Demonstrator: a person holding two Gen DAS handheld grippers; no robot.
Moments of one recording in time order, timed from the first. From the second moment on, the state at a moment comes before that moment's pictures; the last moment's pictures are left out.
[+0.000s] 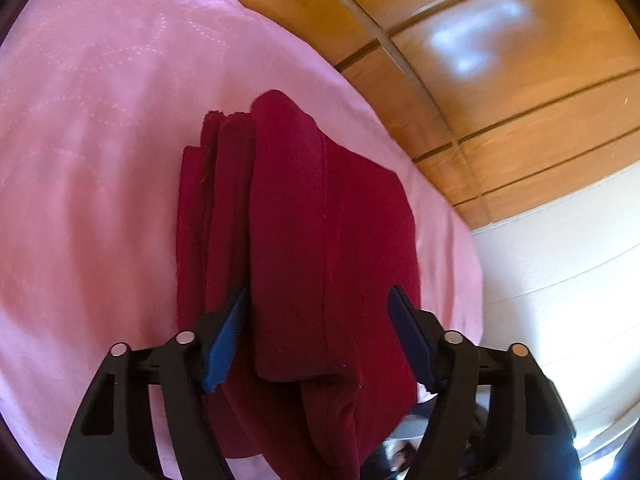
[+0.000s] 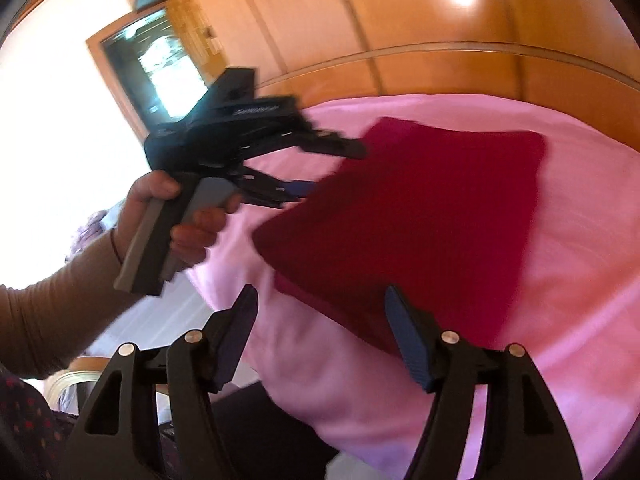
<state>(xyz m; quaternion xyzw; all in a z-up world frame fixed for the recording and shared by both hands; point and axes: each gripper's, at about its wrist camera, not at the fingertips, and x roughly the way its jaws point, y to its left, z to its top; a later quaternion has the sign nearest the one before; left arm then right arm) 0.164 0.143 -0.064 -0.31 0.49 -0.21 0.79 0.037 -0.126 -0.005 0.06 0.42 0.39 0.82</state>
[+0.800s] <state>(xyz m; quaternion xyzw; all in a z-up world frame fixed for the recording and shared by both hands) 0.123 0.127 -0.071 -0.10 0.46 -0.07 0.88 0.056 -0.122 -0.042 0.02 0.48 0.36 0.80</state>
